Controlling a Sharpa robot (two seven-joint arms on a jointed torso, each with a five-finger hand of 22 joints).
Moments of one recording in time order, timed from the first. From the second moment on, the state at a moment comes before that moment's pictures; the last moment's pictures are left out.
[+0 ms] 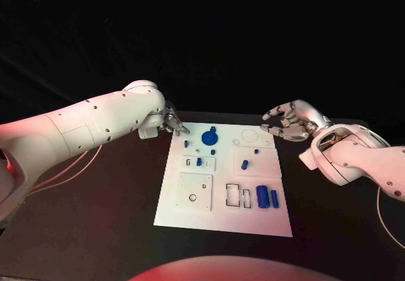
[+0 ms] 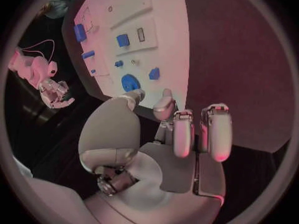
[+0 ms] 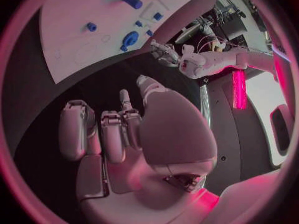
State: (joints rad) left arm 1.33 -0.54 -0.01 1.08 -1.09 0.28 -0.63; left_hand 1.04 -0.19 0.34 0.29 0.34 0.77 0.06 0.64 0.60 1.39 -0.01 1.09 1.02 1.47 -0.07 1.57 1.31 0.03 1.47 0.04 1.50 1.31; right arm 1.28 -0.93 -0.16 1.60 -1.00 -0.57 -0.01; right_hand 1.38 -0.16 0.23 0.29 0.29 0.91 0.14 0.18 0.36 1.46 0.06 1.45 1.31 1.47 -0.01 1.56 1.31 0.05 1.45 0.10 1.31 1.31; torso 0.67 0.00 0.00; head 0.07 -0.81
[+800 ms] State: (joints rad) left arm 1.33 -0.48 -0.04 1.01 -1.06 0.33 -0.61; left_hand 1.06 -0.17 0.33 0.29 0.33 0.78 0.07 0.63 0.59 1.38 -0.01 1.09 1.02 1.47 -0.07 1.57 1.31 0.03 1.47 0.04 1.50 1.31; right arm 1.28 -0.92 -0.16 1.59 -1.00 -0.57 -0.01; right_hand 1.37 -0.17 0.23 0.29 0.29 0.91 0.14 0.18 0.36 1.46 0.06 1.45 1.31 1.47 -0.01 1.56 1.31 0.05 1.45 0.10 1.31 1.31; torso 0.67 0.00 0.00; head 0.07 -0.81
